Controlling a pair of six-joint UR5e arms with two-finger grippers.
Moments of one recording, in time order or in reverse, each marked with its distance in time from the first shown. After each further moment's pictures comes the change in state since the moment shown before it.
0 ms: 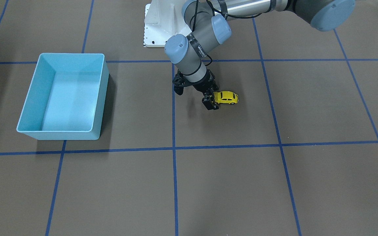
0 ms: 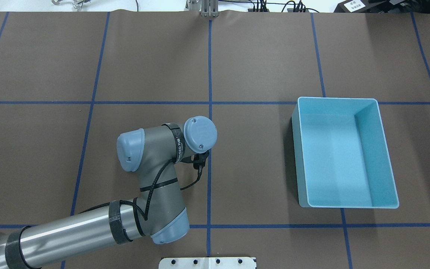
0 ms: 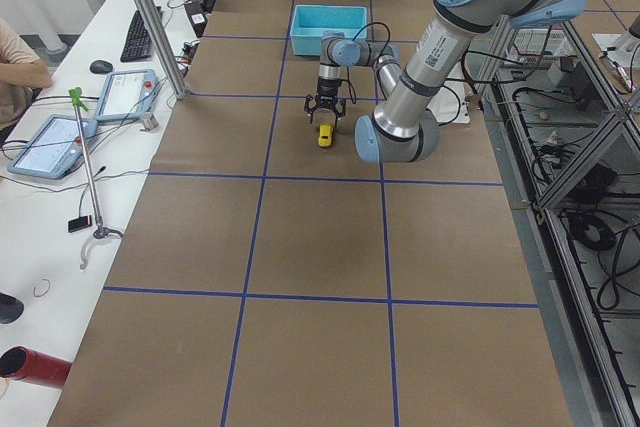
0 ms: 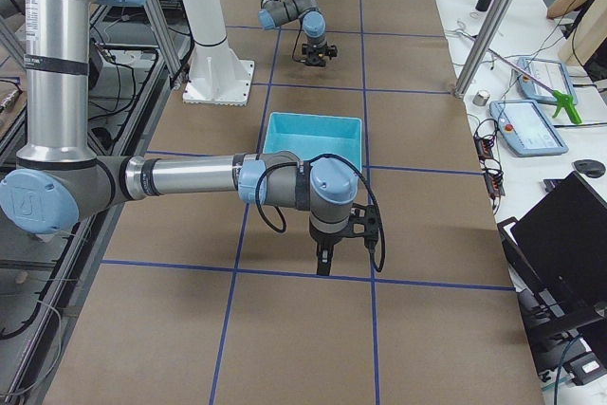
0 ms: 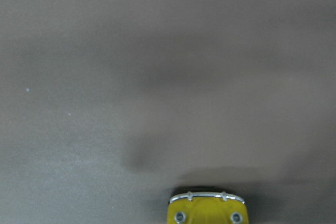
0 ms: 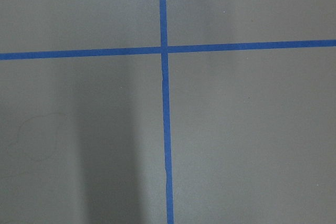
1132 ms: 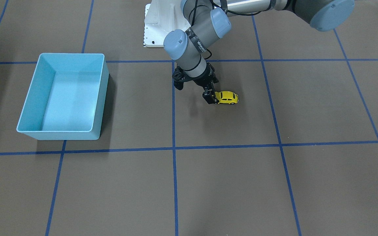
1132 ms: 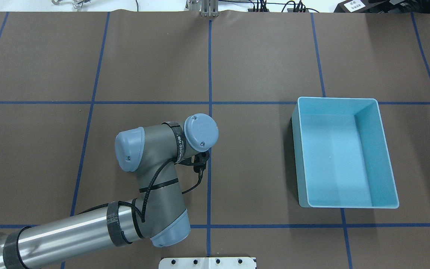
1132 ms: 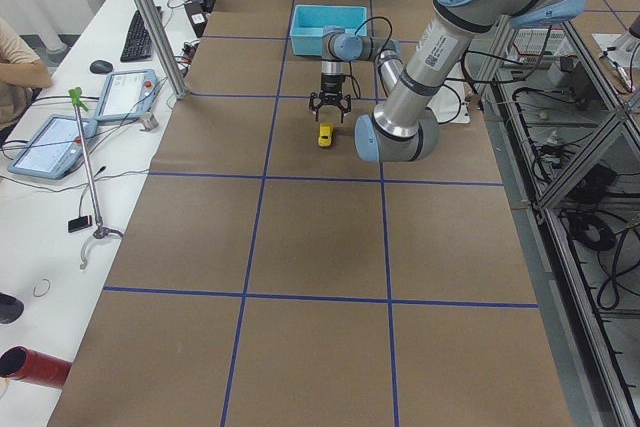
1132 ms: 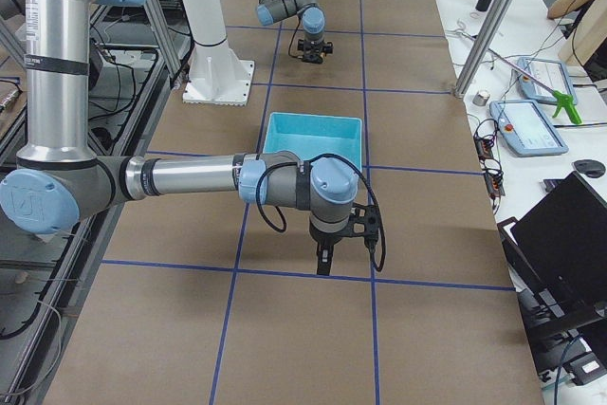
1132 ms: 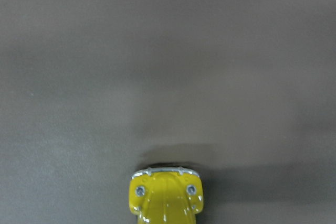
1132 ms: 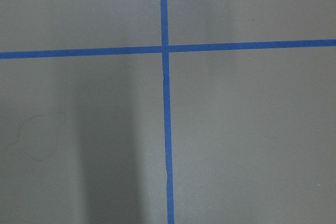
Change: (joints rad) left arm 0.000 -0.006 -0.041 0.069 -0.054 0.006; right arm -0.002 0.000 0.001 0.000 0.000 0.001
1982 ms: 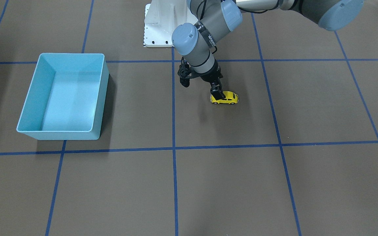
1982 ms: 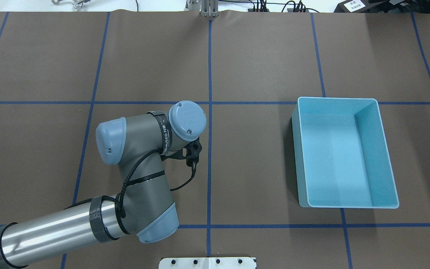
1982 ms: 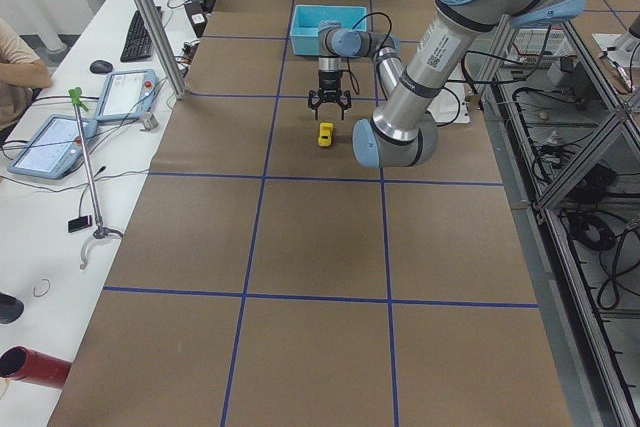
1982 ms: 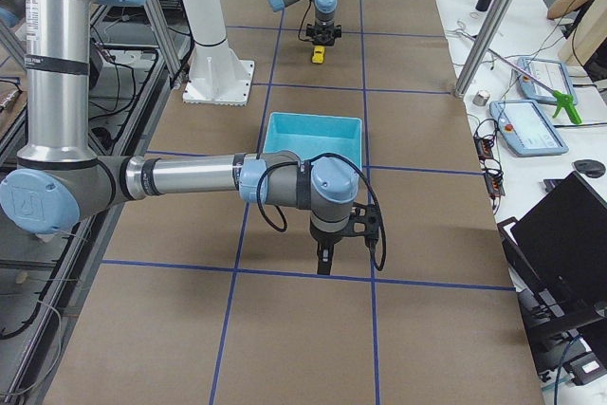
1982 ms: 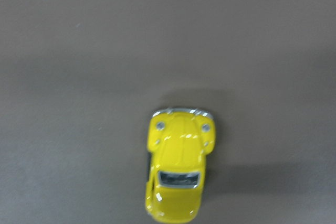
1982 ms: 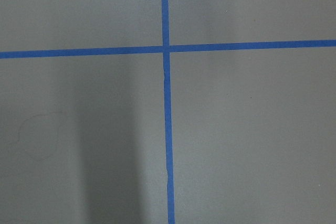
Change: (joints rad) left arm -0.029 0.031 -0.094 0.066 -0.062 -0.029; right arm -0.002 0.000 0.000 0.000 0.001 -0.001
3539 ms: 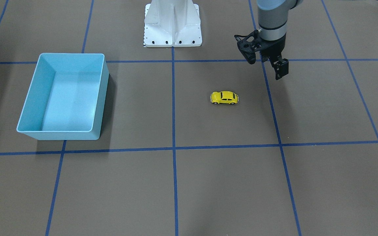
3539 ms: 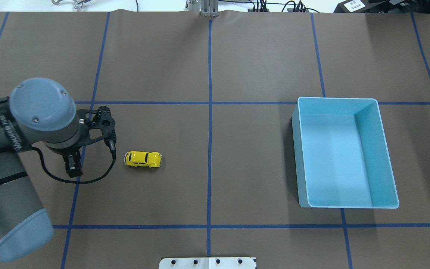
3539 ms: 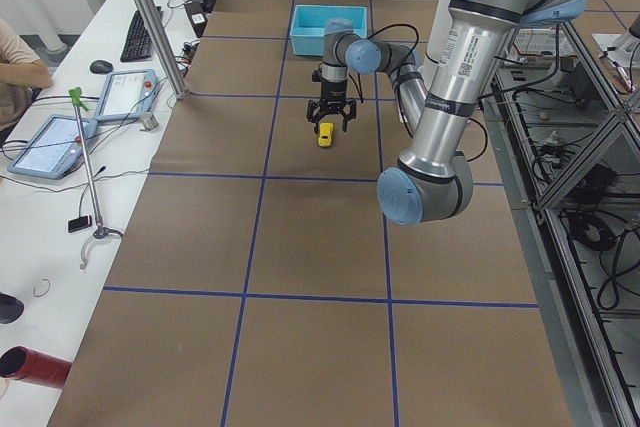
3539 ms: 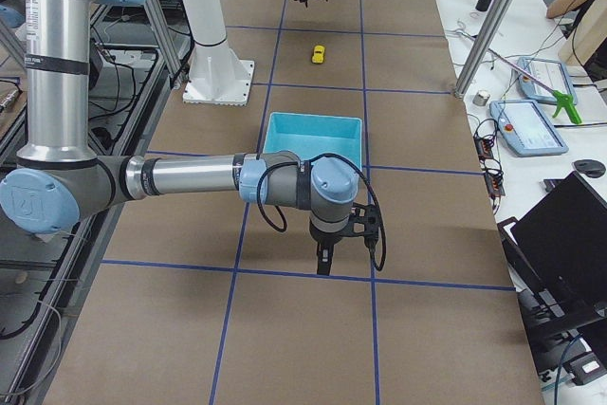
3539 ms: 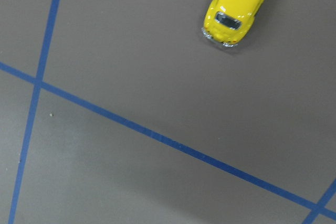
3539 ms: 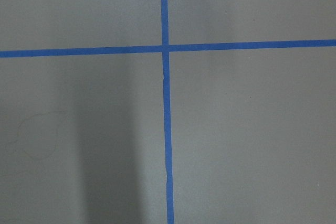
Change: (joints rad) left arm -0.155 0.370 -0.476 -0.047 -0.067 -0.152; right arm -0.002 0.000 -0.001 0.000 -0.003 0.000
